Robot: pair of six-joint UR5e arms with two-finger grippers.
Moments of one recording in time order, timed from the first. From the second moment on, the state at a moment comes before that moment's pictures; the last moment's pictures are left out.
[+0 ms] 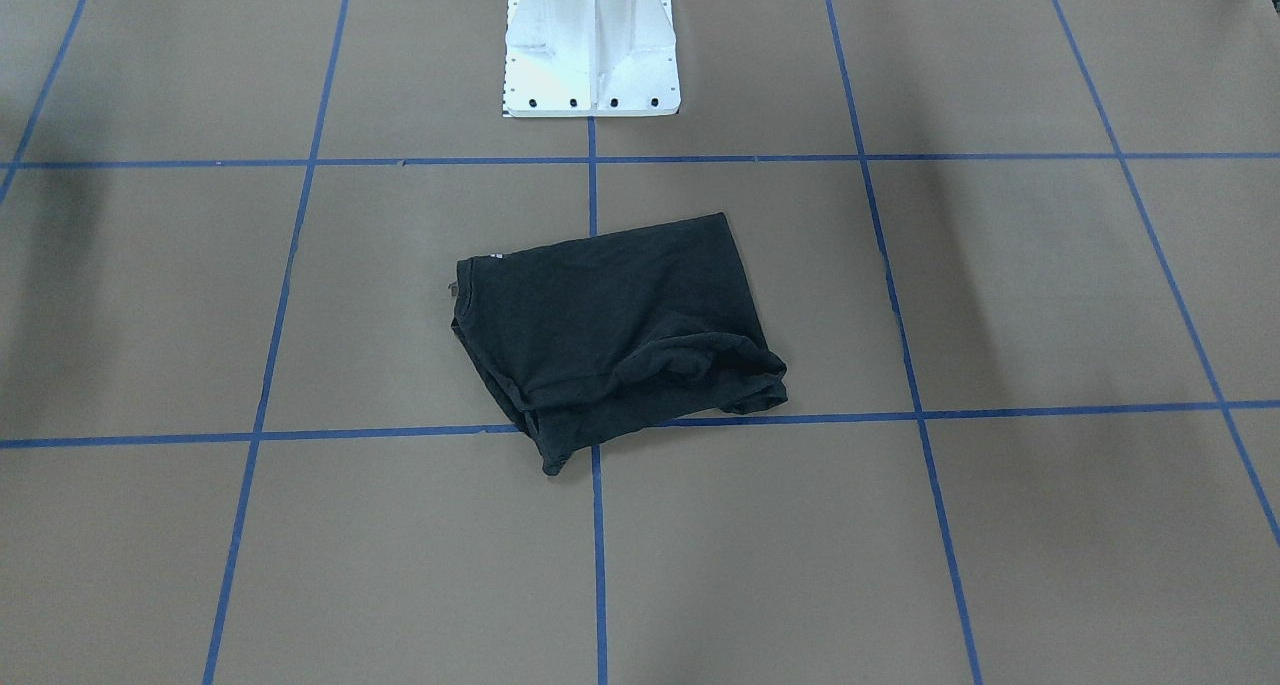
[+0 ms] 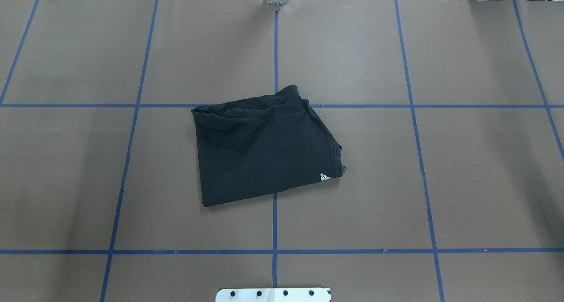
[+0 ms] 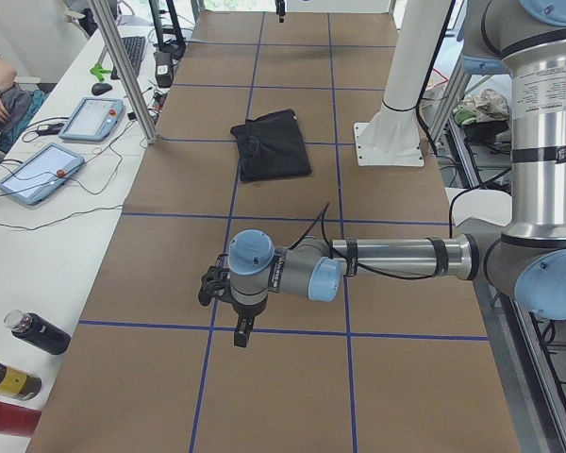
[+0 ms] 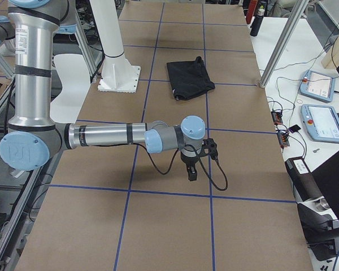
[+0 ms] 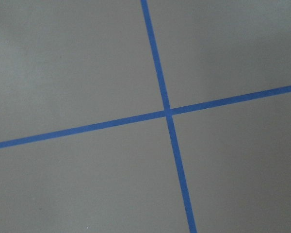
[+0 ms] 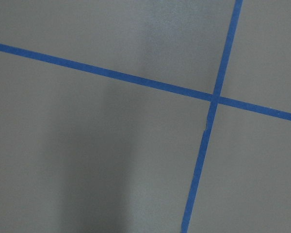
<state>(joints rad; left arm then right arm) -1.54 -1.46 -1.64 -1.75 -2.29 0.06 1.40 -1.67 1.73 -1.43 2.31 0.04</state>
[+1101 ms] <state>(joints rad) -1.59 -1.49 -1.84 -1.39 -2.31 0.26 1.41 -1.68 1.73 -1.43 2.30 0.04</state>
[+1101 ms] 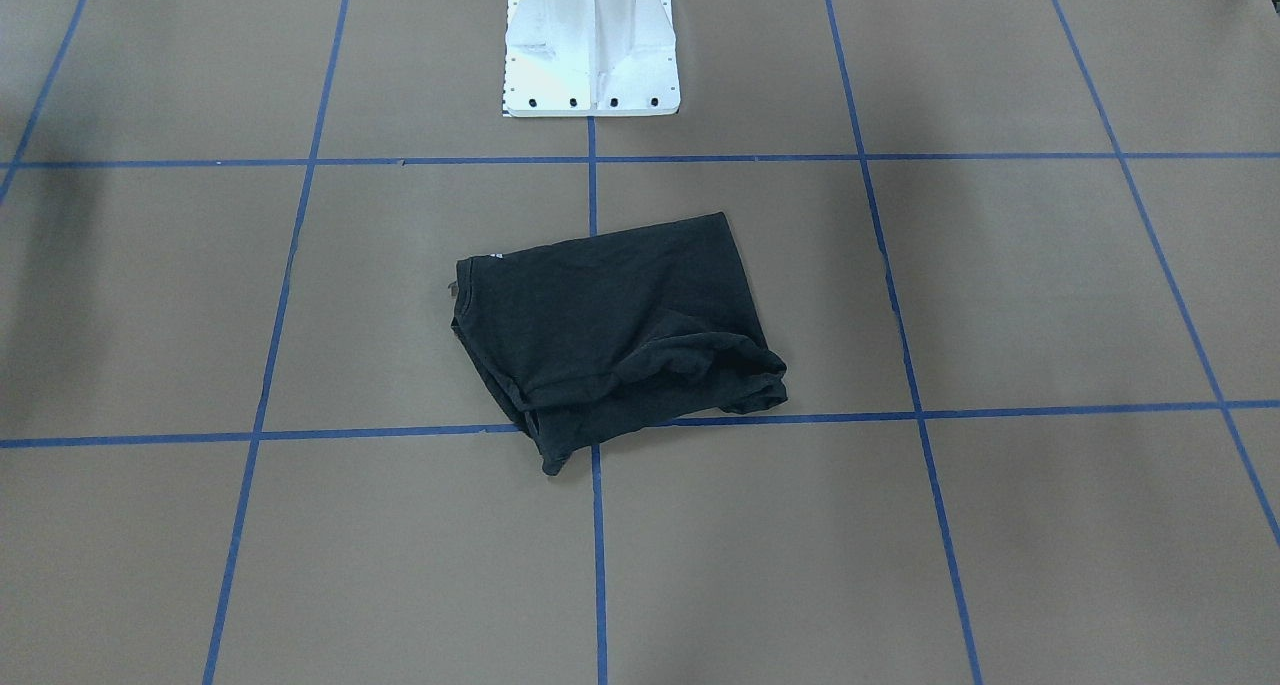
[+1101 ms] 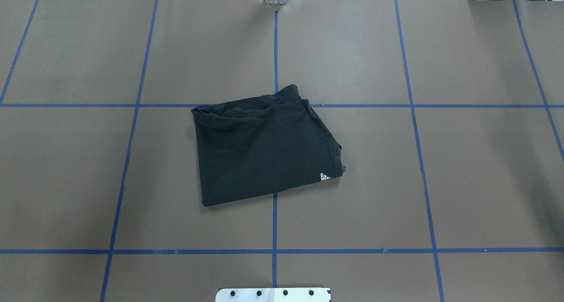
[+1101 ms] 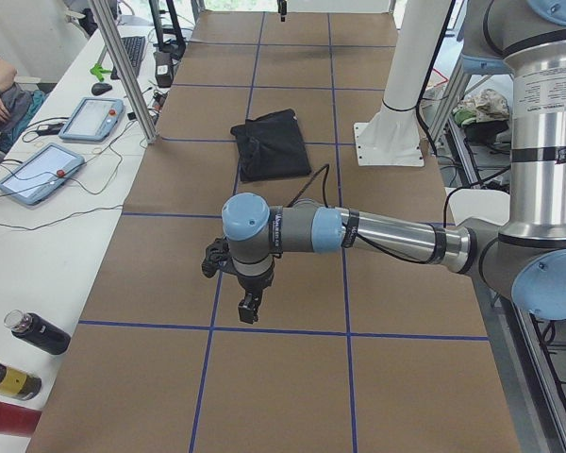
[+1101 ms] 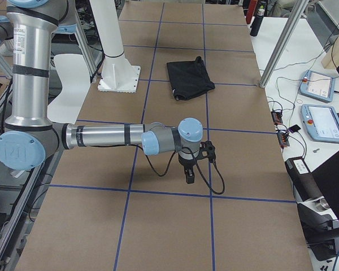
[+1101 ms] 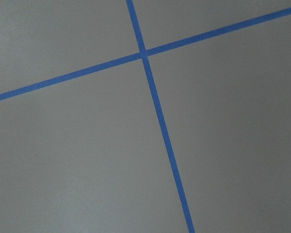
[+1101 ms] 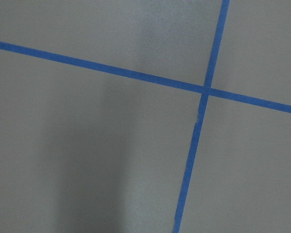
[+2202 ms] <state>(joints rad) -1.63 -1.50 -1.80 -1.44 -2.36 0.05 1.51 -1.73 1.78 -1.44 2.31 0.04</state>
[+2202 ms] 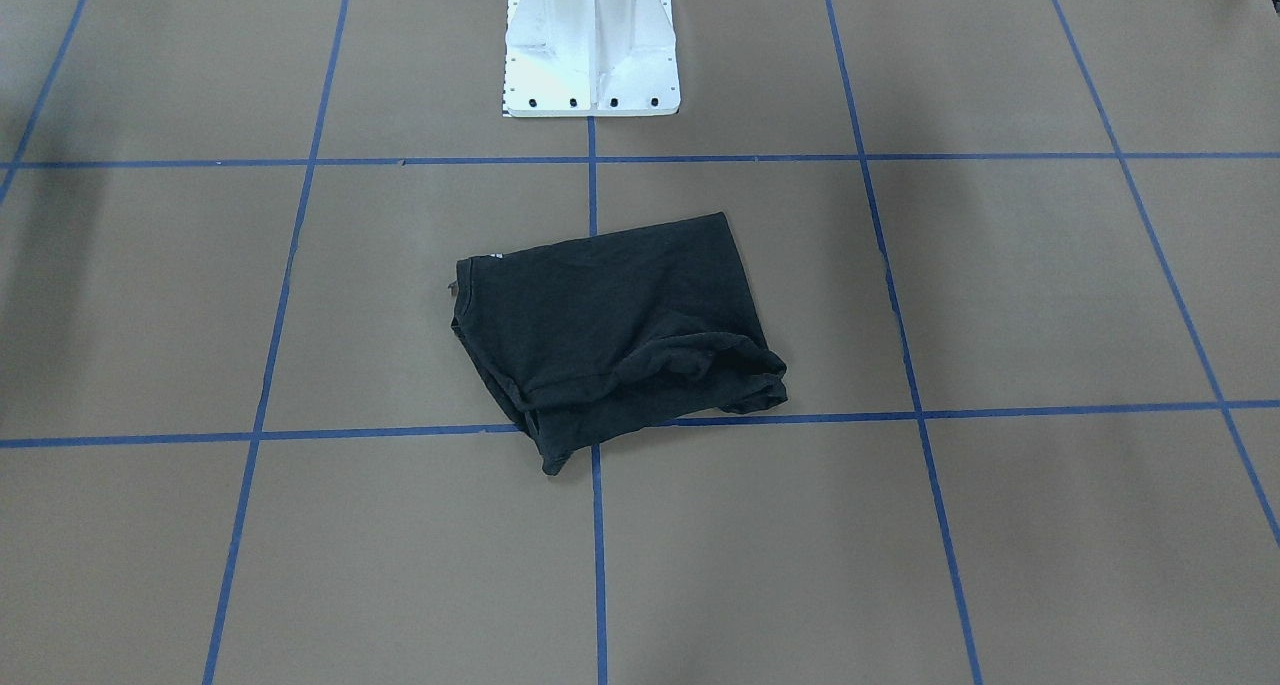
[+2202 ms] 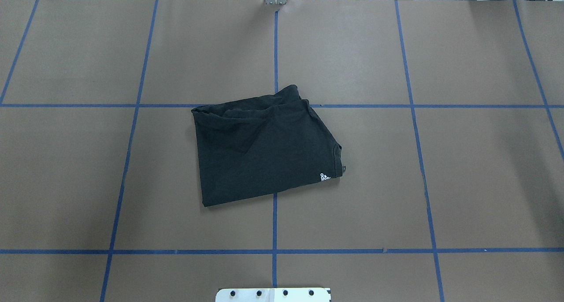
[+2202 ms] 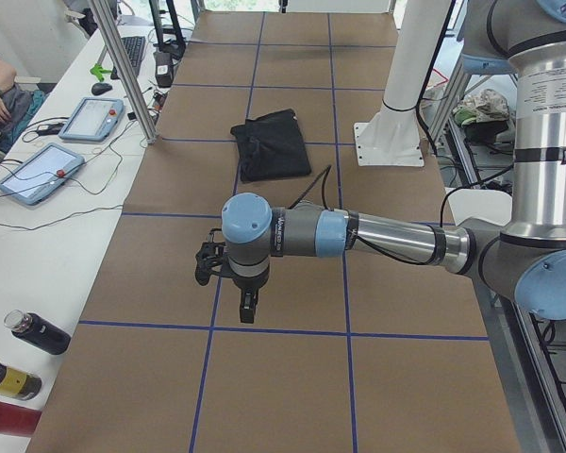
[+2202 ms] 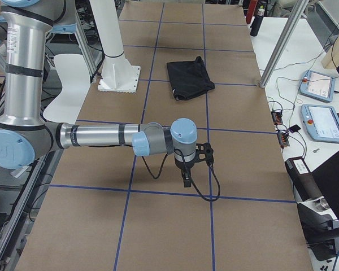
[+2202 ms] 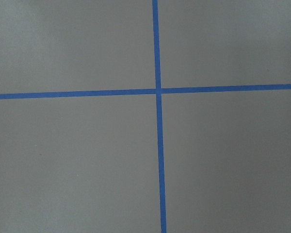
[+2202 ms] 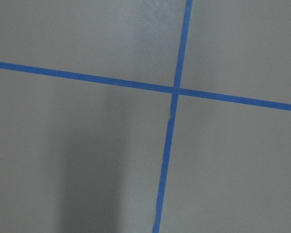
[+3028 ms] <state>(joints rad) -1.63 -1.50 -1.82 -1.44 -2.36 0.06 1.56 -1.82 1.89 -1.51 2.30 0.03</state>
